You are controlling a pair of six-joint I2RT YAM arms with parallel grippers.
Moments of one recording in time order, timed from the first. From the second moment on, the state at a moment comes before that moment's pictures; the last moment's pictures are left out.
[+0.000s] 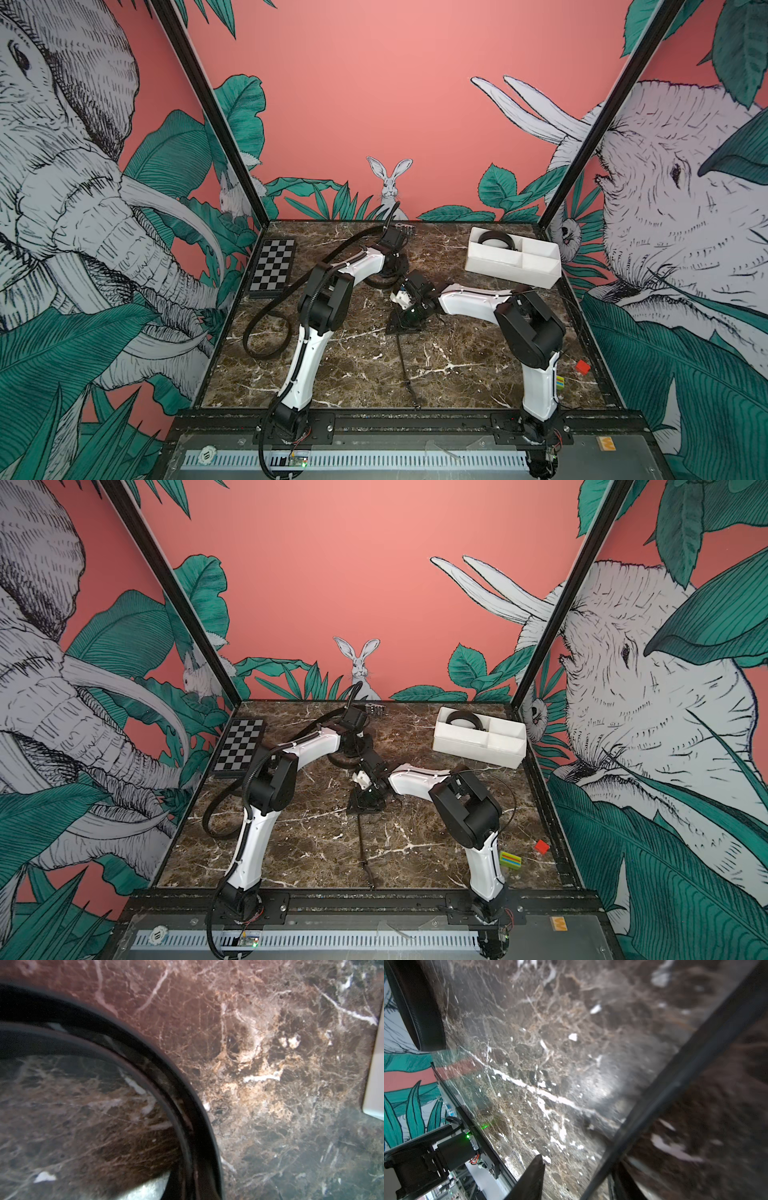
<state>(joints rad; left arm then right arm) -0.55 2.33 1.82 -0.50 0.08 -0.59 0.76 1.95 1.23 -0.46 -0.53 0.55</state>
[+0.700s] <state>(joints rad) -0.54 2.29 1.71 -0.38 0.20 -0.59 0.82 2.03 1.25 -0.14 -0.65 0.77</state>
